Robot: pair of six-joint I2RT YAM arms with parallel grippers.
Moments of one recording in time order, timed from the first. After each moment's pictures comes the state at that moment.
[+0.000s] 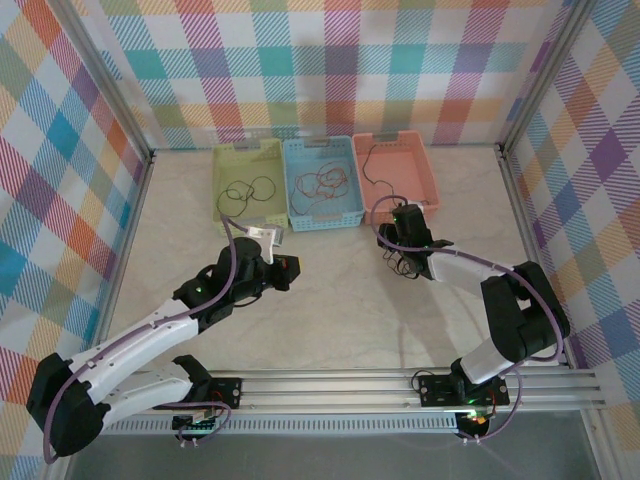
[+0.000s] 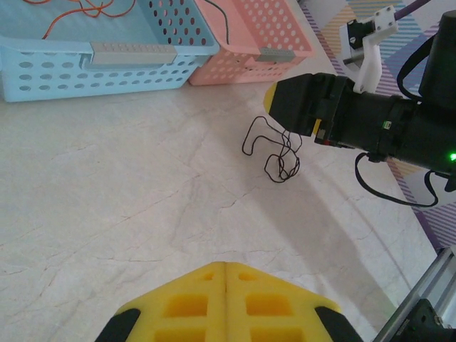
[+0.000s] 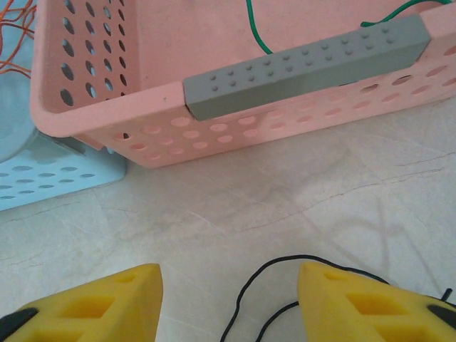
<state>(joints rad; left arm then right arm) -0.73 0.99 0.68 -0.19 0.08 -0.61 0.43 1.54 0.79 -0.01 0.19 0.49</state>
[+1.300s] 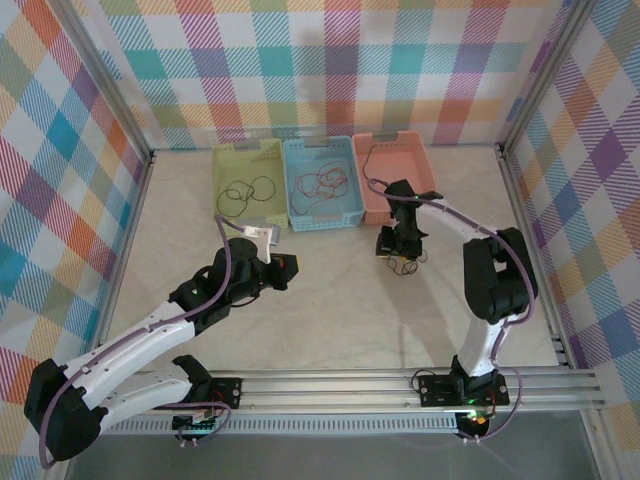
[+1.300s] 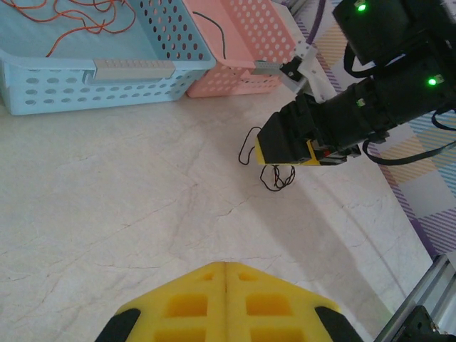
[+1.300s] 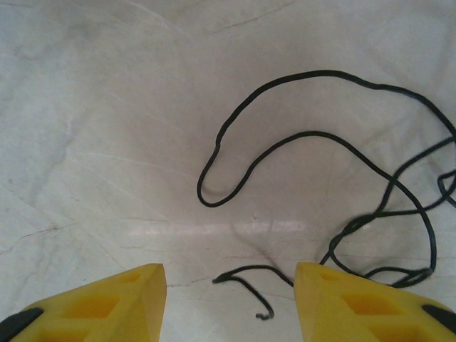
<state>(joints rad) -0.73 0.95 0.68 -0.19 0.07 -0.60 0.36 1.84 1.29 -0.88 -0.09 0.46</state>
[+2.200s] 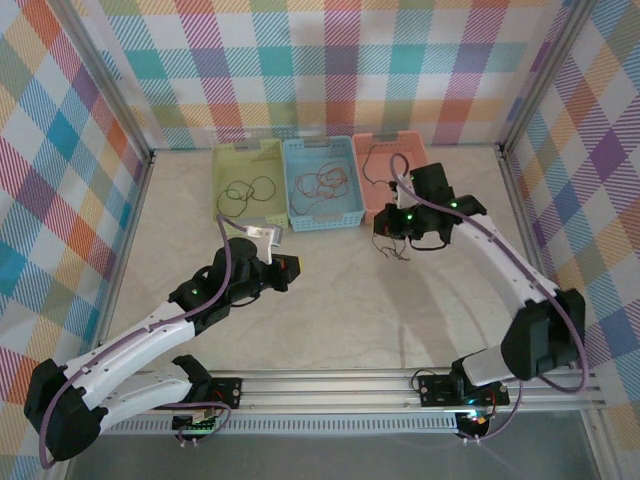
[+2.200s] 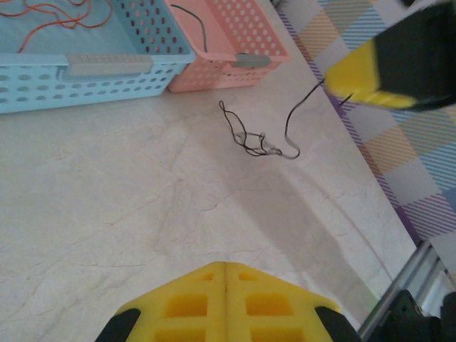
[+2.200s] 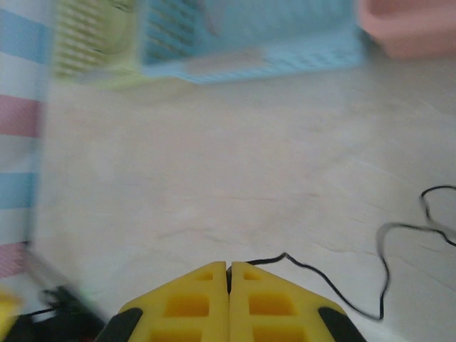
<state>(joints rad) -0.73 0.95 0.68 -0.18 0.13 -0.59 0.36 1.40 1.24 -0.71 -0.50 0.44</state>
